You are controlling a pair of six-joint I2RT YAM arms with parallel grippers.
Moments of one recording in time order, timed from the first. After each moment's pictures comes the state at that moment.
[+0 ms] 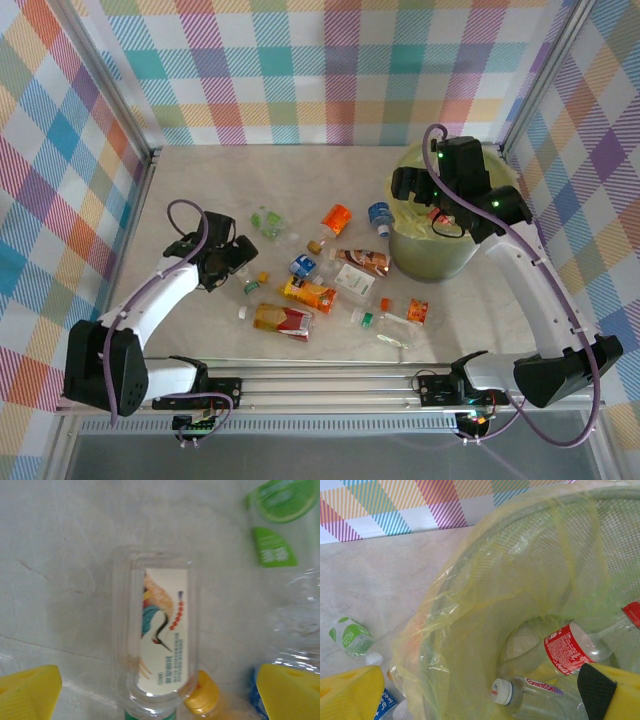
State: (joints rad) left arm -0.24 1.28 0.82 -0.65 -0.06 -0.89; right arm 0.40 1.29 1.53 -0.90 0.16 0.36
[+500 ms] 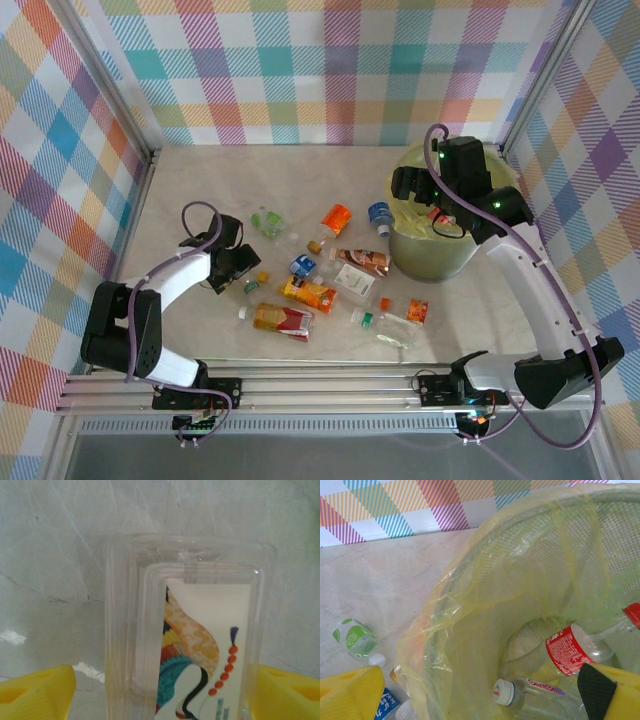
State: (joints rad) left arm -0.23 1.47 0.81 -0.55 -0.03 -0.88; right arm 0.40 1.28 1.53 -0.89 0.16 0.36
